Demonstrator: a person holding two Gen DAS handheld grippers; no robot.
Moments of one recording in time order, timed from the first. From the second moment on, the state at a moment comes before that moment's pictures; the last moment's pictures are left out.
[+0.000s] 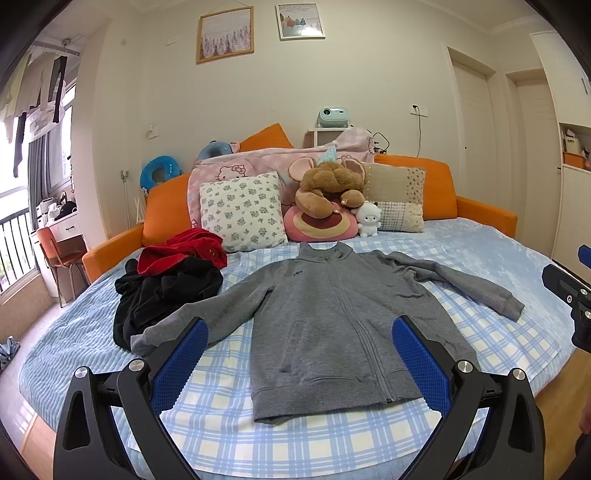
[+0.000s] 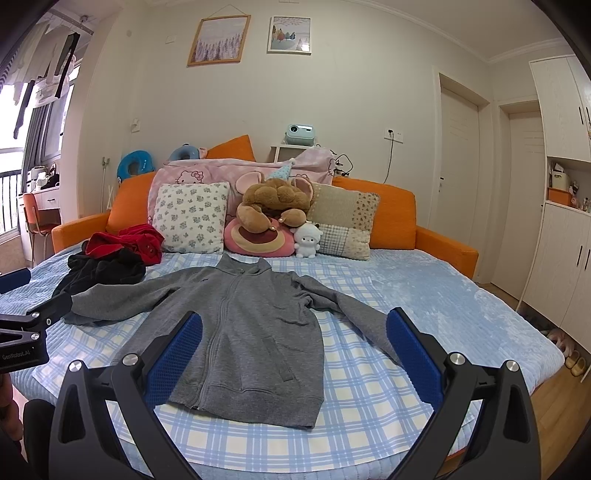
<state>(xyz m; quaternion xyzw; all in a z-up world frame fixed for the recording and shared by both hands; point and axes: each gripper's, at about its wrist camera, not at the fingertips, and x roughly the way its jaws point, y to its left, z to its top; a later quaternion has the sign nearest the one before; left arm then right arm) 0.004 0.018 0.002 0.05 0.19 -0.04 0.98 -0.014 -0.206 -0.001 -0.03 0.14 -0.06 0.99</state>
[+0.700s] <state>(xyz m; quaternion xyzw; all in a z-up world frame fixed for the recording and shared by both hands) 0.003 0.013 0.001 0.05 0.19 -0.03 0.98 -0.012 -0.208 -0.002 -0.03 0.14 -0.06 0.99</state>
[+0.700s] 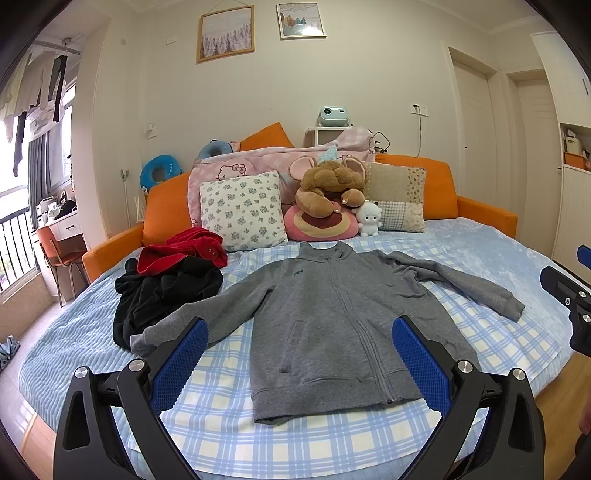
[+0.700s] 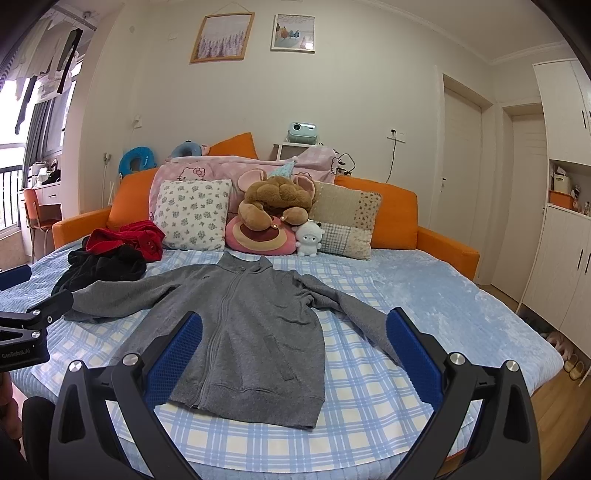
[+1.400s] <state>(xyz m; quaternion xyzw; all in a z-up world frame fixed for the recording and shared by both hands) 0.057 -0.050 0.007 0.12 0.18 -0.08 0.97 0.012 -0.230 -0.007 -0.02 0.16 -0.08 0.98</state>
